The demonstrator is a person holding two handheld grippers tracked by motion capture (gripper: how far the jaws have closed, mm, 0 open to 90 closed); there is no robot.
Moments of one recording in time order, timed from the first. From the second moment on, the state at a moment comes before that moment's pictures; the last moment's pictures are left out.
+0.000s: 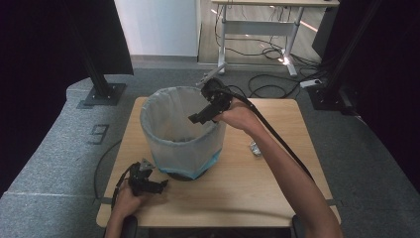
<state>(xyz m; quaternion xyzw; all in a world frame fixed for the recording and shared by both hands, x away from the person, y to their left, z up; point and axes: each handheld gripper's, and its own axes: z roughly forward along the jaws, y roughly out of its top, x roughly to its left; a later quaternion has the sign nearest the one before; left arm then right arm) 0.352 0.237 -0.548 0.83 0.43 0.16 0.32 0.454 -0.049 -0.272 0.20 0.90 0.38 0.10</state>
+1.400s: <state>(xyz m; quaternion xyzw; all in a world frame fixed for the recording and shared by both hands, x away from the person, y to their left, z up) 0.352 0.237 -0.548 0.83 0.43 0.16 0.32 0.464 -0.166 -0.276 0.31 0.85 0.38 0.18</state>
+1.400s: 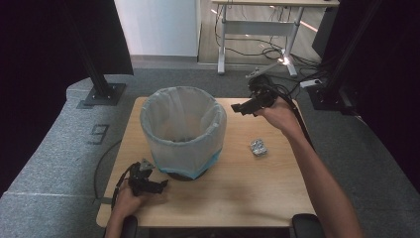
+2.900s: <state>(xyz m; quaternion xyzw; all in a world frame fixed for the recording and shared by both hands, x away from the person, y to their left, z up) 0.352 0.237 -0.548 0.83 0.43 0.16 0.32 0.468 -0.246 -0.396 0.41 0.82 0.34 0.20</state>
